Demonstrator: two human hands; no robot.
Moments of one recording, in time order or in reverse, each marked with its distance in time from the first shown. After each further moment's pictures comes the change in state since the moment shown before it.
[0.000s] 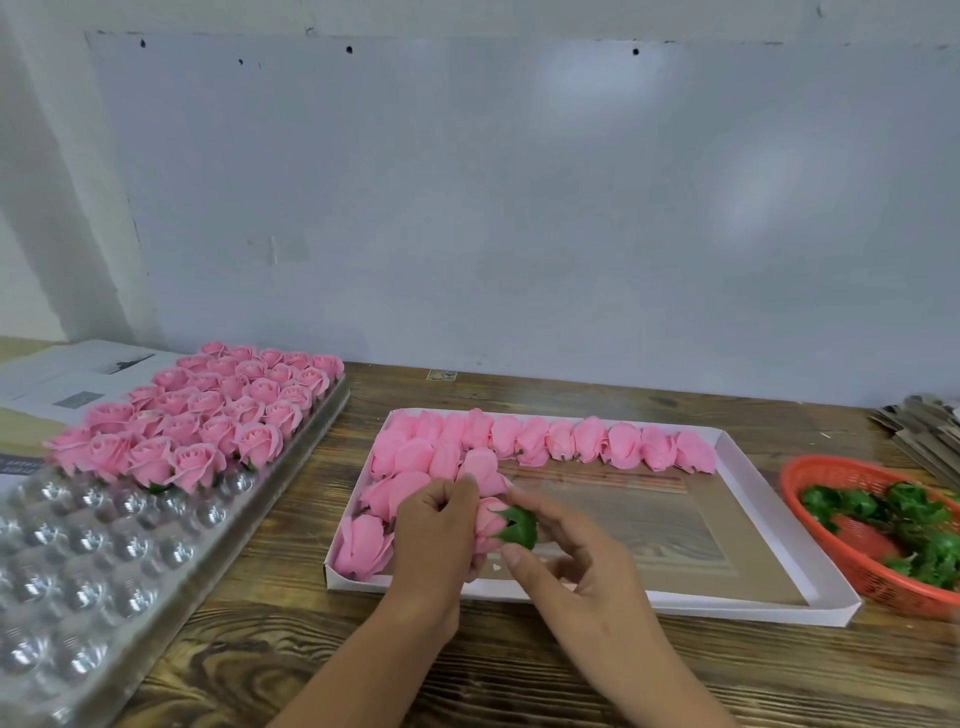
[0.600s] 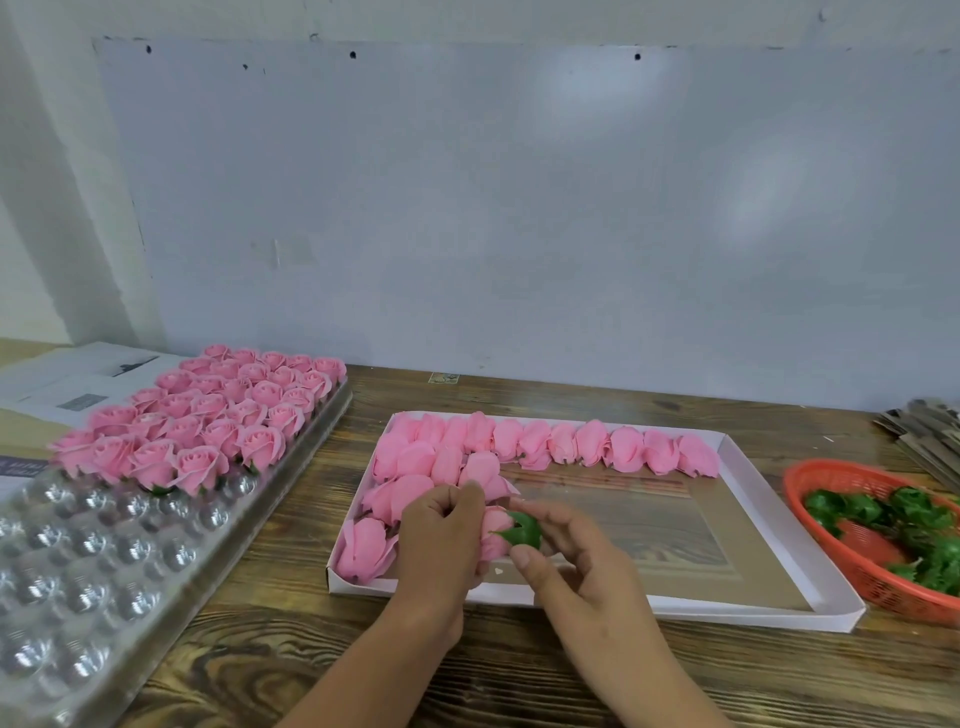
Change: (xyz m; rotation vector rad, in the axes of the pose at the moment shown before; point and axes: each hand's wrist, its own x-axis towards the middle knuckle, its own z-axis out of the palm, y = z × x) left_hand -0.004 0.002 0.001 0.007 -0.017 -0.004; right_hand 0.002 0.013 0.003 0.048 0.008 0.054
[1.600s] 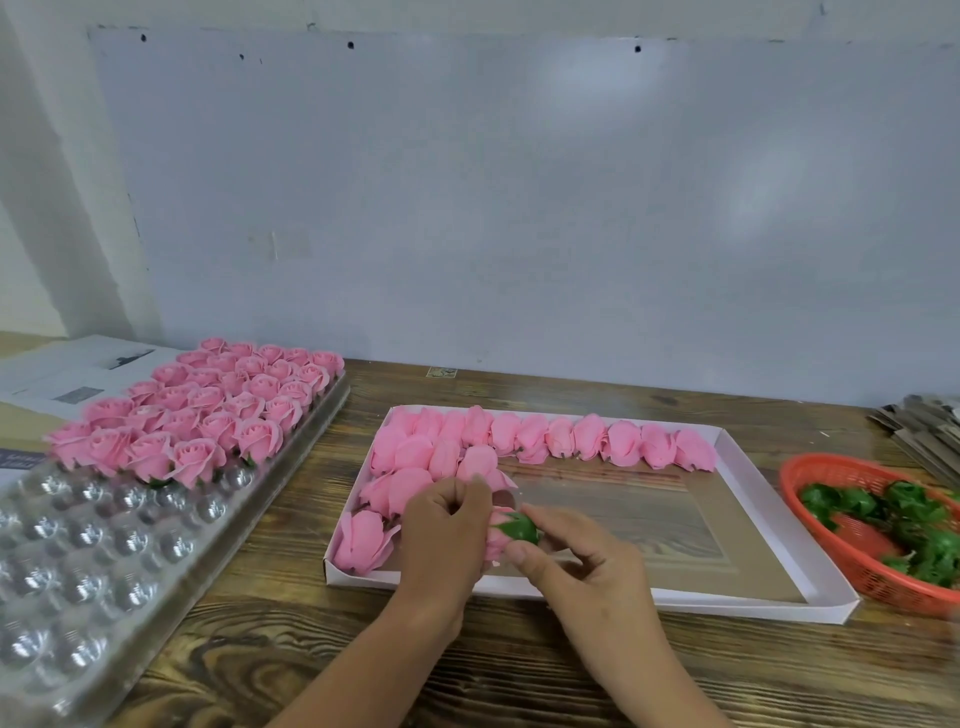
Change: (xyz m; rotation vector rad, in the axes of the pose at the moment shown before) left_hand -0.005 0.000 0.002 0.104 0.001 0.144; right_hand 0.000 -0.003 0.000 0.086 0.108 -0.050
